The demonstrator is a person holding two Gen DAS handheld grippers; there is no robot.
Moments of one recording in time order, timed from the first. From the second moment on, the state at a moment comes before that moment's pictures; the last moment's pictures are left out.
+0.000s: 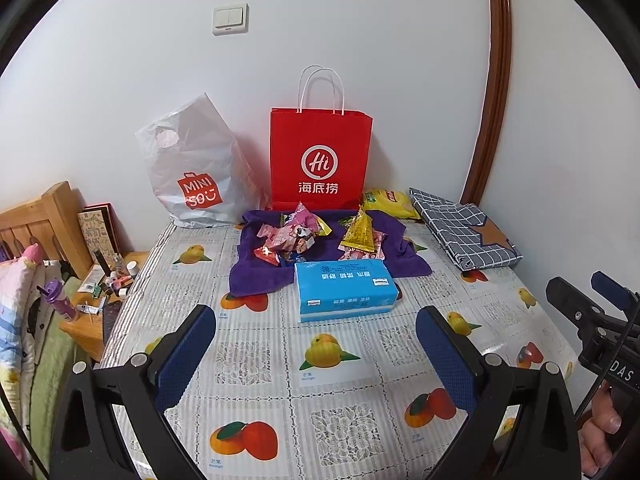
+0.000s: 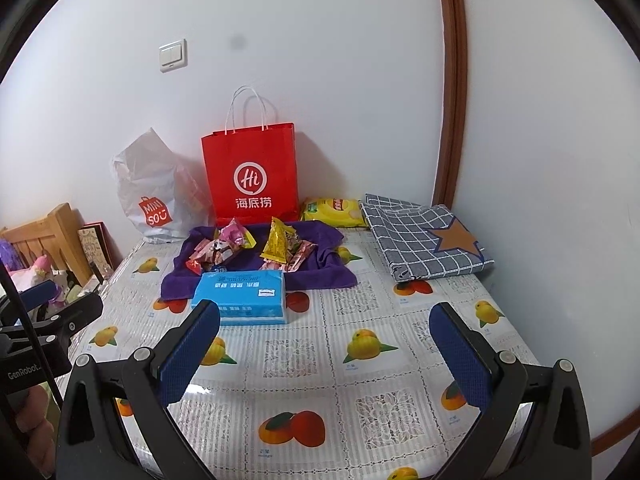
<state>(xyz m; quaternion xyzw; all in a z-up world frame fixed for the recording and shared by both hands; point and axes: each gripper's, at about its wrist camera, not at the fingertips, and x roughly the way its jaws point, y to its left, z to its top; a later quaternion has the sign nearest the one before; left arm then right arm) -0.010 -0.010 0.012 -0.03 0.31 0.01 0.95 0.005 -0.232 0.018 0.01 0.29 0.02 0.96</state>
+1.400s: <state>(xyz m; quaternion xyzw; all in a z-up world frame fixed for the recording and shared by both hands) -0.010 -0.012 0.014 -0.02 0.31 0.00 0.95 0.003 -0.238 0.022 0.02 0.29 0.02 0.96</state>
